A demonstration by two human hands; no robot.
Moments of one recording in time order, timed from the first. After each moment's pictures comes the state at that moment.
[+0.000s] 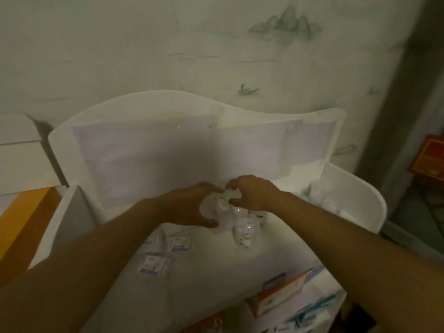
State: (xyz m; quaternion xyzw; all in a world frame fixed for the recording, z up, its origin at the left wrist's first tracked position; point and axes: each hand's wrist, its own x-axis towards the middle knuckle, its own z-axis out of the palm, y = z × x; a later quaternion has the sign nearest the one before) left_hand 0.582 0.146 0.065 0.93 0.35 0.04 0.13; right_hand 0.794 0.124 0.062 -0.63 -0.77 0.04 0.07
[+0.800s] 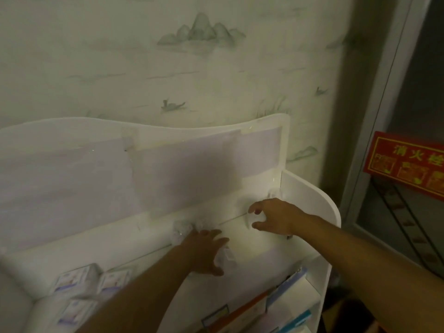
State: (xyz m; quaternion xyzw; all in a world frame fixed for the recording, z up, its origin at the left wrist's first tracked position) left_hand 0.782 0.142 -0.032 0.93 0.35 -0.15 -0.04; right_hand 1.009 0.082 0.030 -0.69 -0.71 0.13 0.08
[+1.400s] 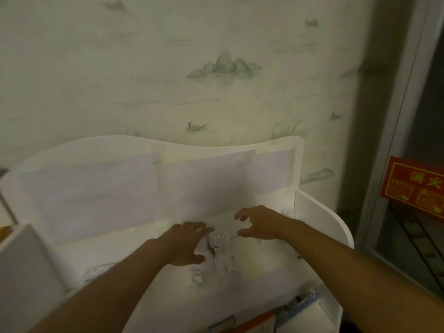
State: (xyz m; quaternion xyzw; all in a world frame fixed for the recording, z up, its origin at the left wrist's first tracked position) left_hand 0.725 0.126 0.041 0.90 0.43 -0.10 -0.04; right_hand 0.965 0.091 0.065 -0.61 -0.77 0.16 0.10
